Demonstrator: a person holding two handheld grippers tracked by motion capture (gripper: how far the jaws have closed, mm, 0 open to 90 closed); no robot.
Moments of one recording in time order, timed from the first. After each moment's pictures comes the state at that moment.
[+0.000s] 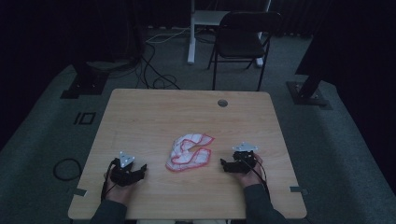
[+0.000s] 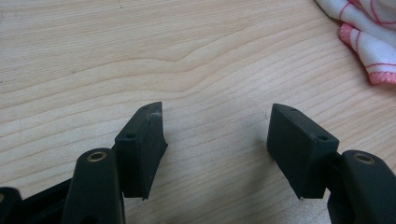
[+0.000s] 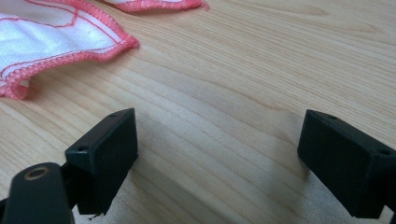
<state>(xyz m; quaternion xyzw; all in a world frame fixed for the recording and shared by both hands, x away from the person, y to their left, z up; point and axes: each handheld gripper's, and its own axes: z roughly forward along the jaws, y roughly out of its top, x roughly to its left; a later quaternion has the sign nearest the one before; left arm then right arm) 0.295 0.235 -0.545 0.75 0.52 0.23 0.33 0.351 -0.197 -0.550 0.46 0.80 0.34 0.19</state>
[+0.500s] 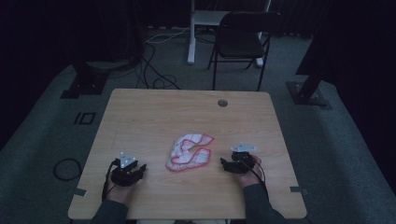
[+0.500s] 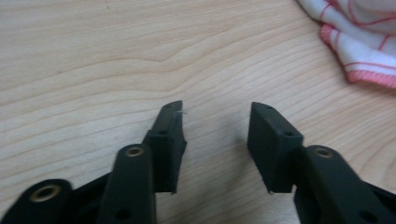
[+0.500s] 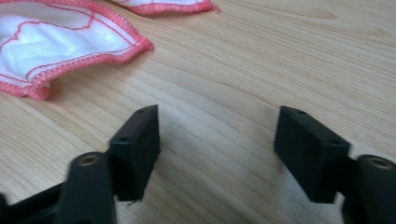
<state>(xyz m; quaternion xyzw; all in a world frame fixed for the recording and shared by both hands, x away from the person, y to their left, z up) 0.293 0.232 -0.541 0.76 0.52 0.21 0.34 0.346 -0.191 -0.544 0.46 0.80 0.34 0.19</state>
